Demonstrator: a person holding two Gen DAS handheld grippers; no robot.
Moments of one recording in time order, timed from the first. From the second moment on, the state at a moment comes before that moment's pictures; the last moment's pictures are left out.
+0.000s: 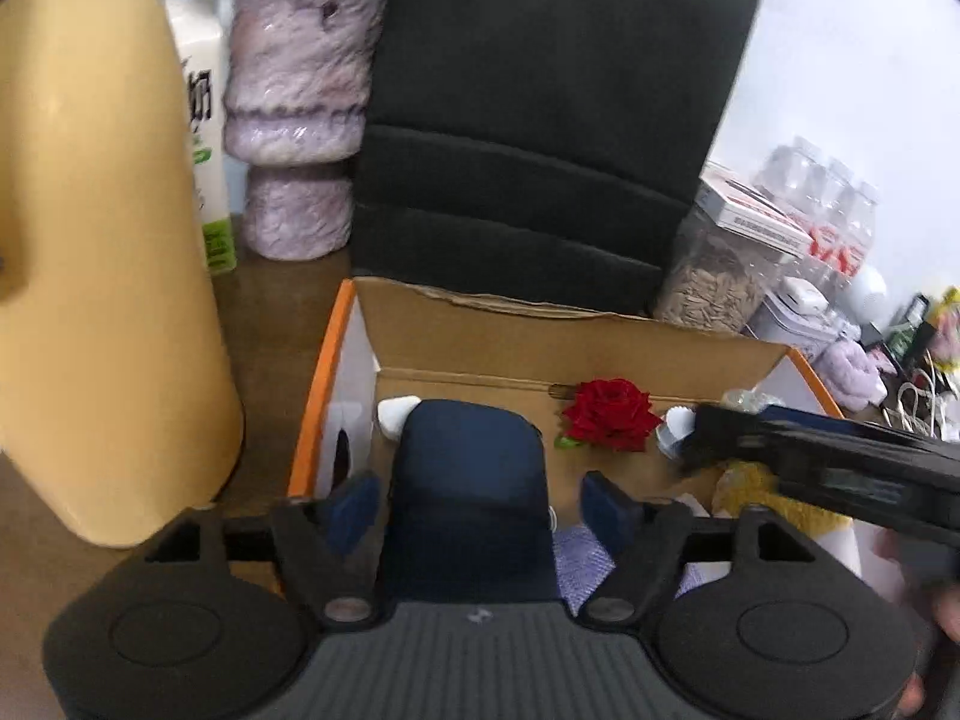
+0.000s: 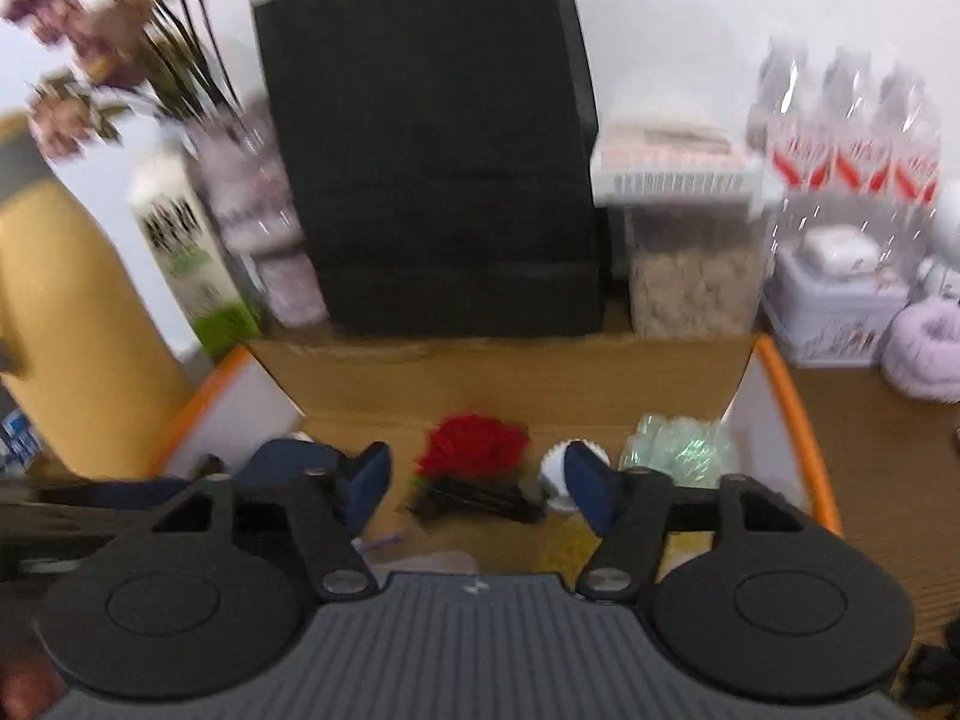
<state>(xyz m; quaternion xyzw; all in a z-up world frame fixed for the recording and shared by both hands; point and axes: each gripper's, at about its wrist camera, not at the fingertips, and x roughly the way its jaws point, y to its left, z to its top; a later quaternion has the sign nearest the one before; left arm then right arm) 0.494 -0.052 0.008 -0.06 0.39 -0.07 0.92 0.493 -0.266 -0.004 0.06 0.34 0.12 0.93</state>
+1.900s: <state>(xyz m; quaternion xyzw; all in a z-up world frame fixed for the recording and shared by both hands) 0.259 -0.059 -0.053 -0.05 0.36 -0.19 0.91 0.169 -0.226 -0.029 -0.07 0.29 0.19 0.94</state>
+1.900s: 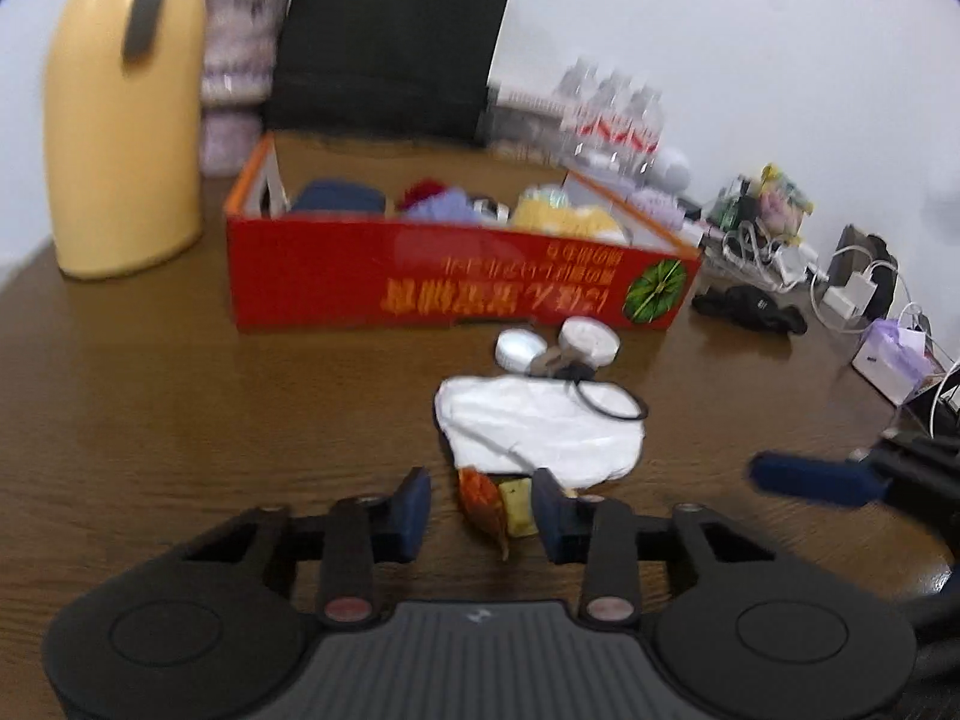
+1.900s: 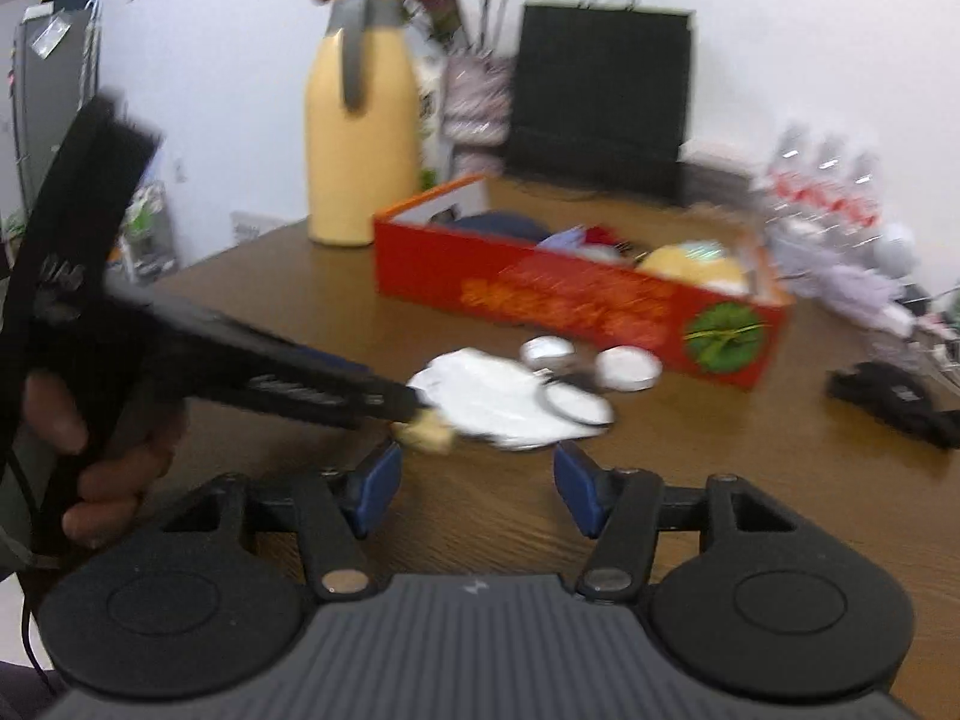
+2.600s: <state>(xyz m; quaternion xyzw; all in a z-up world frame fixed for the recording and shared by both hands) 0.195 0.004 -0.034 -0.07 0.32 -0.15 0.93 0.174 -0.189 -0.052 -0.05 0.31 0.17 0.93</state>
